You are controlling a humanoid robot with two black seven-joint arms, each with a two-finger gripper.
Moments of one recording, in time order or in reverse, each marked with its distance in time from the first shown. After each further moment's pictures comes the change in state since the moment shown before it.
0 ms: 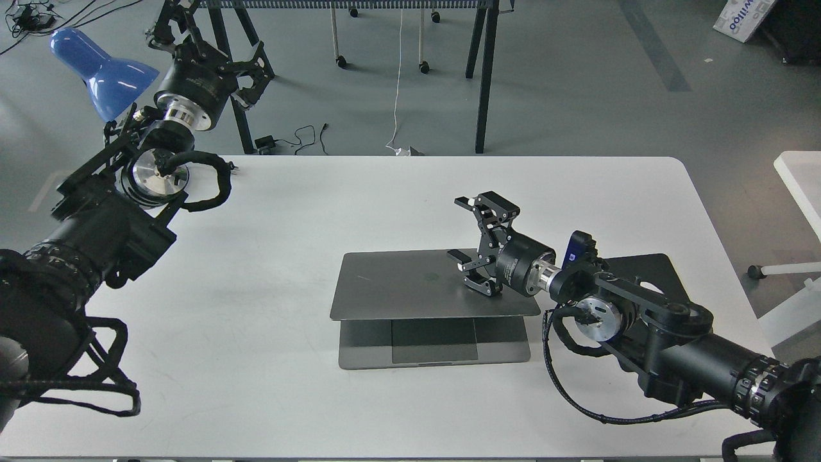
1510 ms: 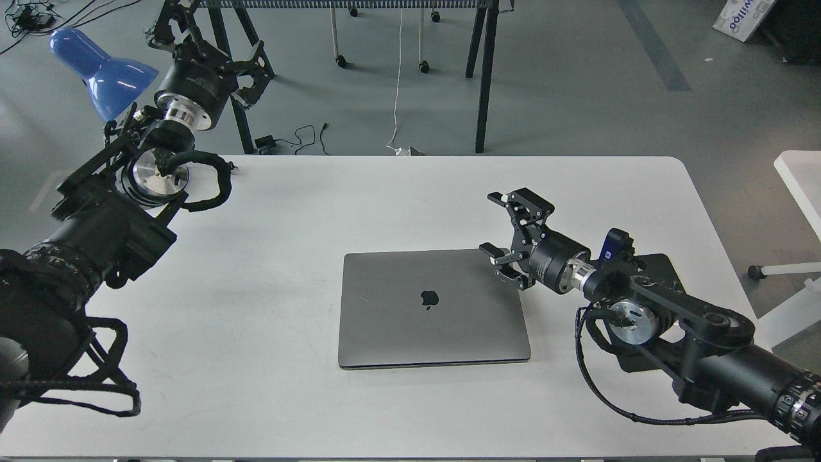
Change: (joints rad) left arm 0.000 0.000 0.000 -0.001 0.000 0.000 0.000; right arm -0.061 -0.125 0.203 0.098 -0.116 0.001 0.007
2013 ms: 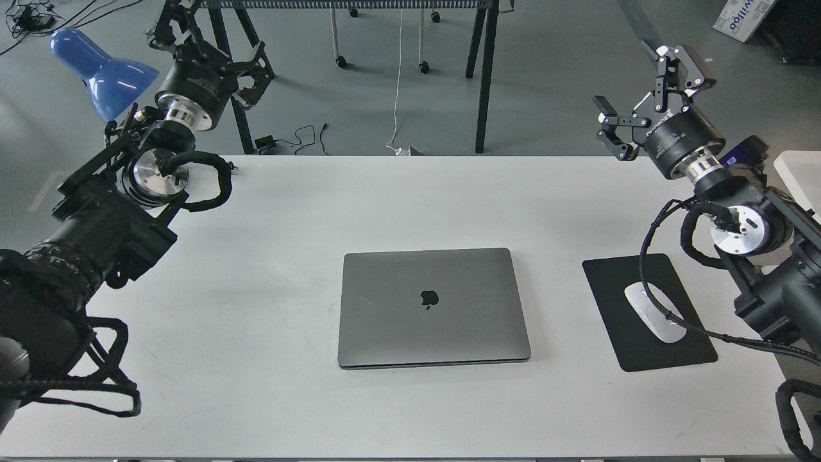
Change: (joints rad) left arm 0.000 -0.001 0.002 0.000 0.000 0.000 0.000; right arm 0.078 -0.058 0.513 -0.192 0.031 0.172 -0.003
